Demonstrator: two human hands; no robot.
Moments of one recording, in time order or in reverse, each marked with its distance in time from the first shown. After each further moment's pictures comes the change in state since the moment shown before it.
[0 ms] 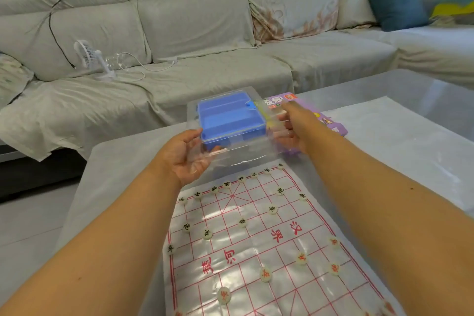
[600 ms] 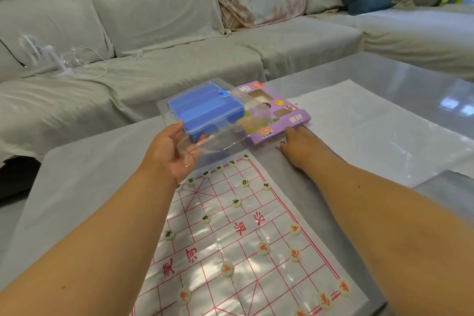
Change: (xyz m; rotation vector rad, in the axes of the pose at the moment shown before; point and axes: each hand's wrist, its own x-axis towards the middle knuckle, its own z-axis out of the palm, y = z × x) left_hand 0.051 -0.044 0.022 -0.118 -0.021 0.073; right_hand 0.033 0.082 -0.111 -1.419 0.243 -0.236
